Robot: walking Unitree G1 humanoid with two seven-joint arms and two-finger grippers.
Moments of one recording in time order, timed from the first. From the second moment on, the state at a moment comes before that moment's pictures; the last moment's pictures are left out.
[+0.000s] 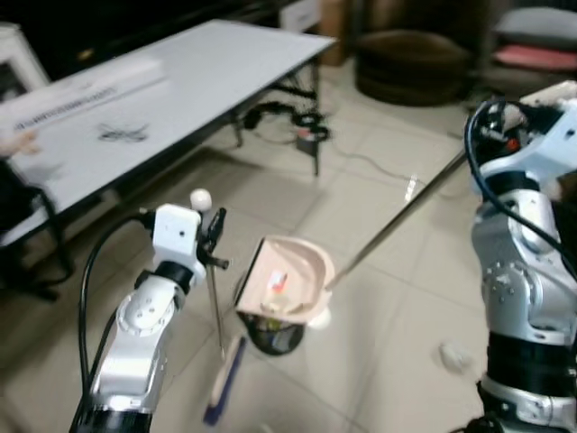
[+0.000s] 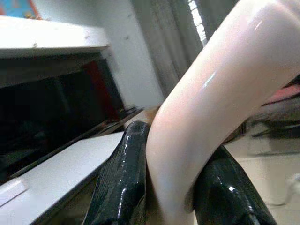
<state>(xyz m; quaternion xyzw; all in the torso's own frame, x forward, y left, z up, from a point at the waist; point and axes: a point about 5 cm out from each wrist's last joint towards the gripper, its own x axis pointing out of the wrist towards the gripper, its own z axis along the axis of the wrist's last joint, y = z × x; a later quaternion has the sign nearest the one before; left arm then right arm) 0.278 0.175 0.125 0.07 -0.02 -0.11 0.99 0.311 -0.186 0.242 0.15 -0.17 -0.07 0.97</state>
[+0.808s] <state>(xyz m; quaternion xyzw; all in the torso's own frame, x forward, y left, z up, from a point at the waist) 0.276 0.175 0.116 0.07 0.01 -0.09 0.99 0.325 -0.192 0.243 0.15 -0.17 -0.08 0.97</state>
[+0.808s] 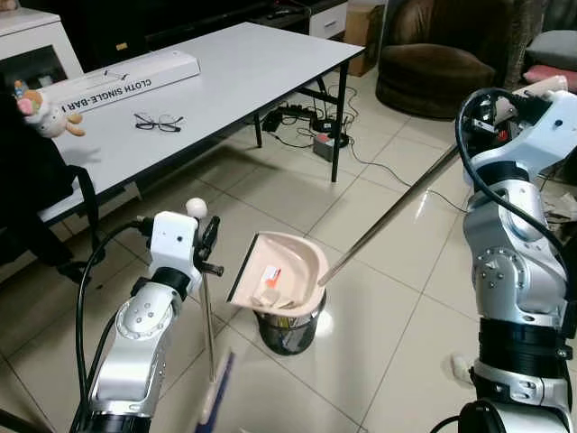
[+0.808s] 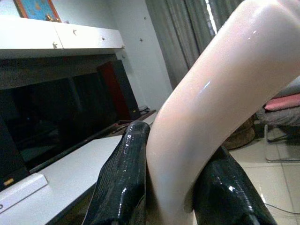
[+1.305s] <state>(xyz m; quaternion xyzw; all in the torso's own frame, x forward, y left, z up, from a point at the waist) 0.273 0.172 0.116 0.07 0.01 -0.10 0.99 0.332 -0.187 0.233 0.11 -0.18 -0.07 0.97</state>
